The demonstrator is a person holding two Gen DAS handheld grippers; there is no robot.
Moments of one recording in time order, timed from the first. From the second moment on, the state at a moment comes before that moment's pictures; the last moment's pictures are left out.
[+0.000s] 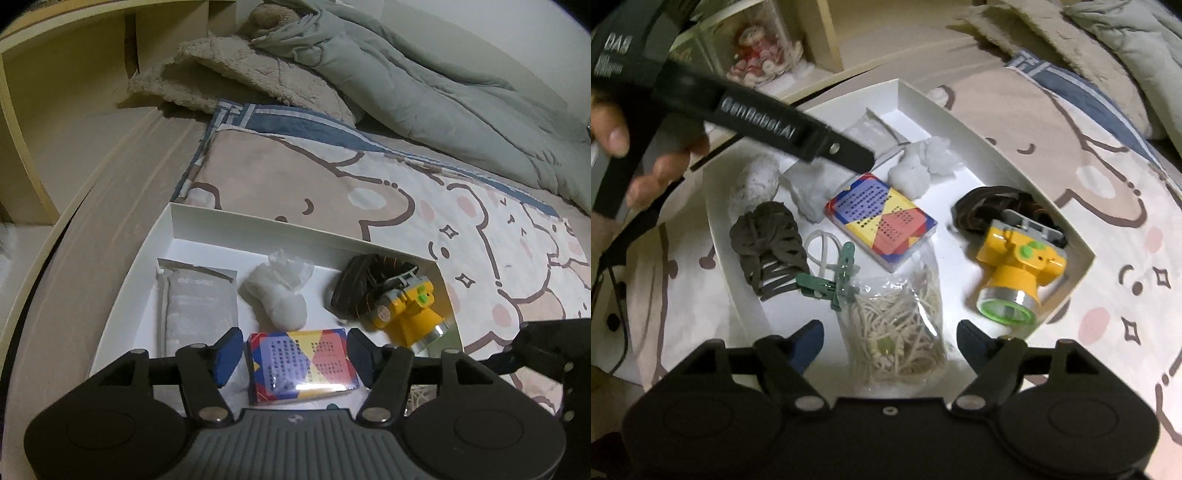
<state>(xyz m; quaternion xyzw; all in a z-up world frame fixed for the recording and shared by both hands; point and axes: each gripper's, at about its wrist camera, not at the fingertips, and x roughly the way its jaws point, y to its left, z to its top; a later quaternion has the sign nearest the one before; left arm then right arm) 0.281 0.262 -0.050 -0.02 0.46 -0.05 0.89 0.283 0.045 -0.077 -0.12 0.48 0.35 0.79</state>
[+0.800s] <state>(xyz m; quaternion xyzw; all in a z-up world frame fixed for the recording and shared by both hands) 0.173 0.222 0.008 -0.01 0.39 0.04 0.92 0.212 -0.018 -0.008 -0.05 0.39 0.21 0.90</state>
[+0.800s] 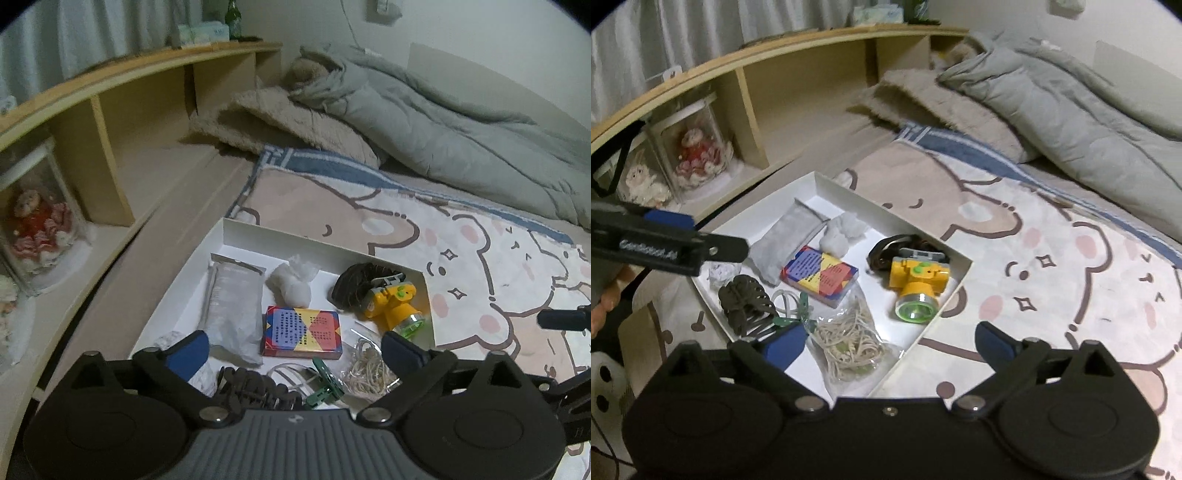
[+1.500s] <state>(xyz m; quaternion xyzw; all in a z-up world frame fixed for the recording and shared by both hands) 0.053 0.181 0.036 0.01 0.33 0.08 0.94 0.117 -0.061 0.018 -0.03 0.32 0.17 0.93</state>
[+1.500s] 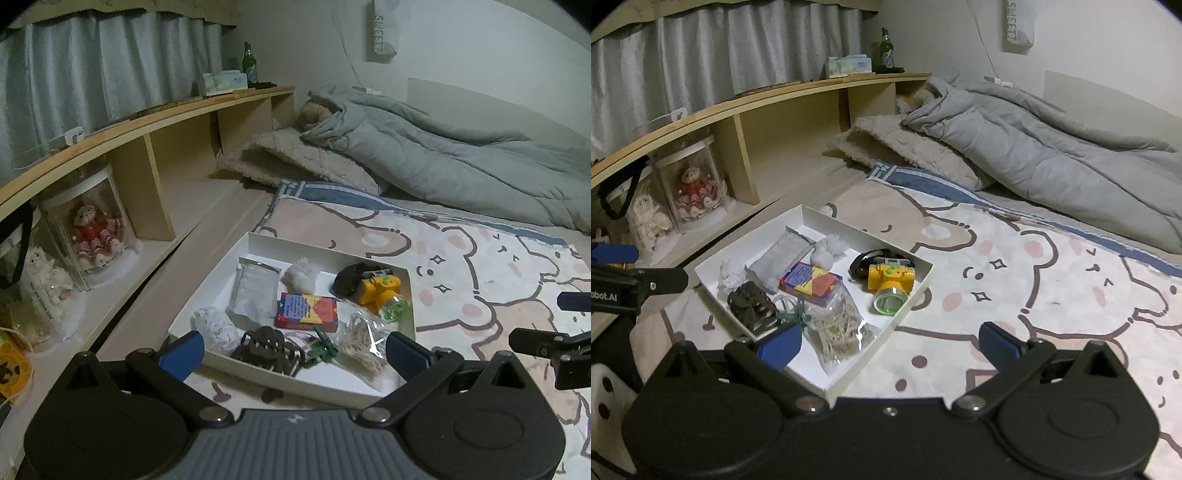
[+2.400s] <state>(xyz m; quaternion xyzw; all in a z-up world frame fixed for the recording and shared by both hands) 0.000 0.144 0.009 0.02 0.34 0.07 0.94 0.063 -0.089 -0.004 0.00 0.34 0.13 0.93</state>
